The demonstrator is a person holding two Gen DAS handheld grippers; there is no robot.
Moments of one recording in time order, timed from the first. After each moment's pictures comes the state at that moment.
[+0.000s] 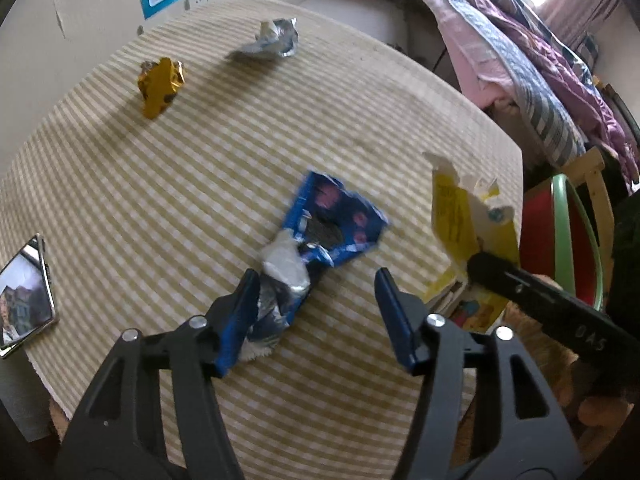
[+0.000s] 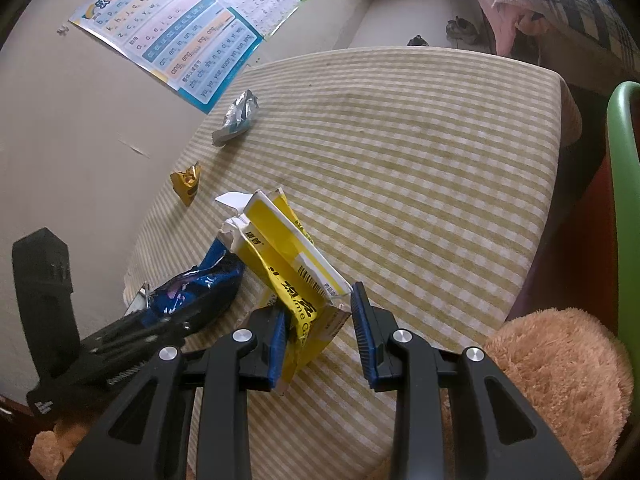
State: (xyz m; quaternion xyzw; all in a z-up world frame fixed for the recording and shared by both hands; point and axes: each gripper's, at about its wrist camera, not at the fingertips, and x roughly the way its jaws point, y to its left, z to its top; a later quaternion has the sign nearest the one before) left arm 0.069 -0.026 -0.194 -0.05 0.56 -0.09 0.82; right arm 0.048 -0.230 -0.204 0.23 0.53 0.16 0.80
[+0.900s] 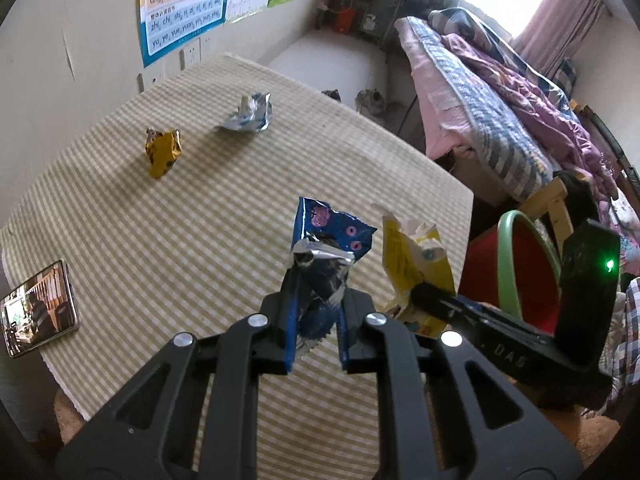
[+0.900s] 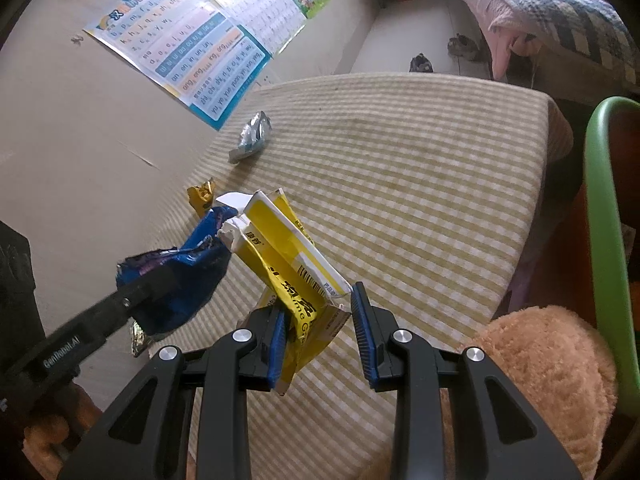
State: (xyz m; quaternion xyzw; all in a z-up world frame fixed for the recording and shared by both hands) left arm 0.047 -0.033 -0.123 -0.07 0.49 -0.11 0.86; right arm 0.033 -0.236 -0.180 0.23 0.50 0.16 0.82
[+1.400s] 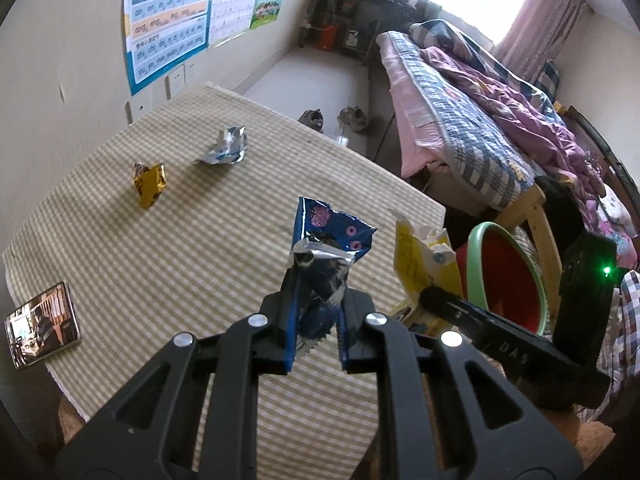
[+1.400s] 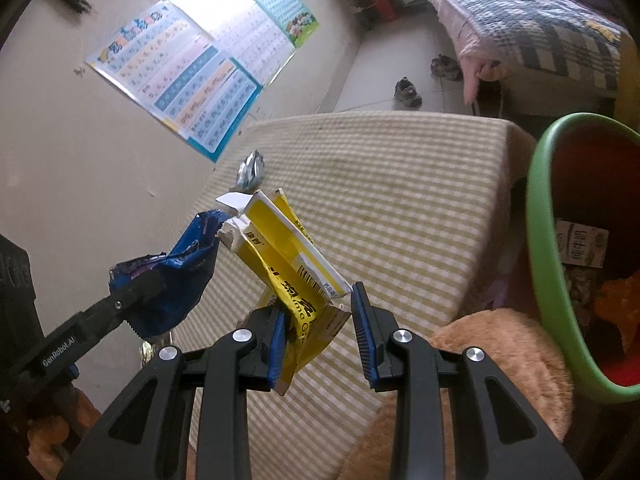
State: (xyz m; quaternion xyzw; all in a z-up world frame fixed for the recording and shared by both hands) left arm 0.040 -0.055 -0.091 -0.06 0.46 -0.13 0.88; right arm 0.019 -0.267 -0.150 0.26 0.47 0.13 0.84
